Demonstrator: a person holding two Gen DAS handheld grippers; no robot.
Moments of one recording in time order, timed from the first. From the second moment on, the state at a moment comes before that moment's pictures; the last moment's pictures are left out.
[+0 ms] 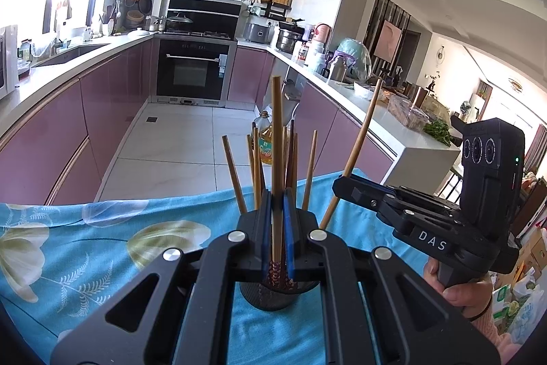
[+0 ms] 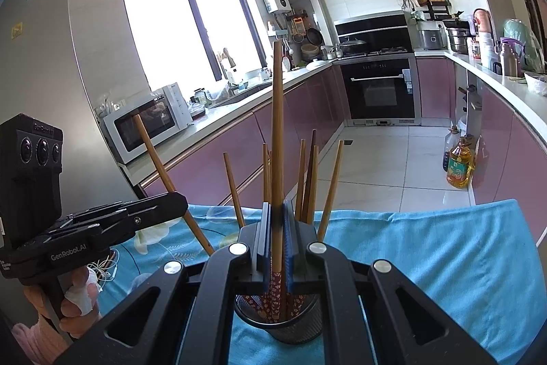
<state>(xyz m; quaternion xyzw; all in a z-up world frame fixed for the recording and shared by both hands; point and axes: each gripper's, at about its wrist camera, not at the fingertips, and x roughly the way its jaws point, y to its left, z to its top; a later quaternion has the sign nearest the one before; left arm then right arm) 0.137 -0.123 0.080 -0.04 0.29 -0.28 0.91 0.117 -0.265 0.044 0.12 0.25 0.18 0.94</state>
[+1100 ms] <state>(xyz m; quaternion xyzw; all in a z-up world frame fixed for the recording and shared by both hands) 0.152 -0.133 0.049 -0.02 0.32 -0.28 0.90 0.127 -0.253 0.020 0.11 0.28 0.18 0.93</state>
